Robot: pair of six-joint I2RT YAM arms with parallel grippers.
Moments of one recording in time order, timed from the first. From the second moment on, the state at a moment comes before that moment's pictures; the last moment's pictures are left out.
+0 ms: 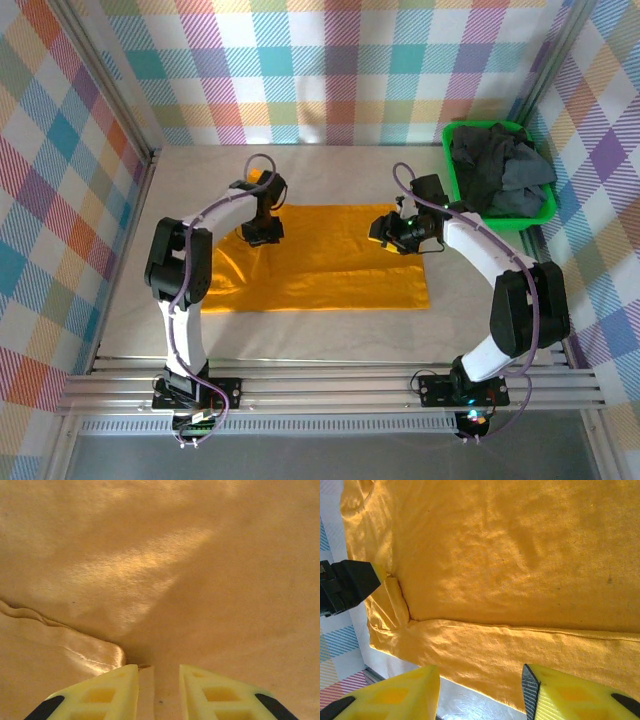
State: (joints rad) left arm -0.38 2.01 1.52 -0.93 -0.11 -0.54; right arm 0.29 1.56 1.13 -0.64 -0.54 0.62
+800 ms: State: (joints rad) left arm -0.39 2.08 1.52 -0.95 -0.19 -0.53; right arm 0.29 1.56 1.13 -0.64 -0.55 0.62
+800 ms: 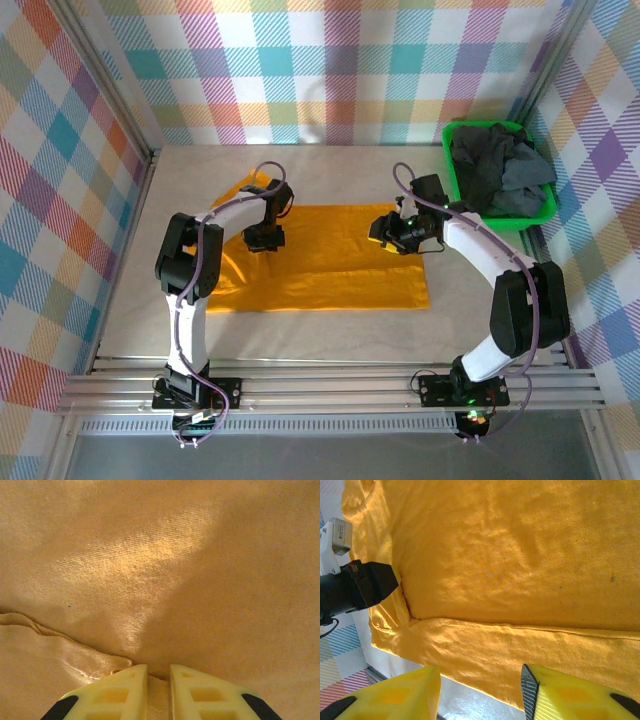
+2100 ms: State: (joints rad) left arm -0.45 1.94 1.47 -0.93 -0.08 -0.52; right arm 0.29 1.58 1.13 -0.64 -0.56 0.62
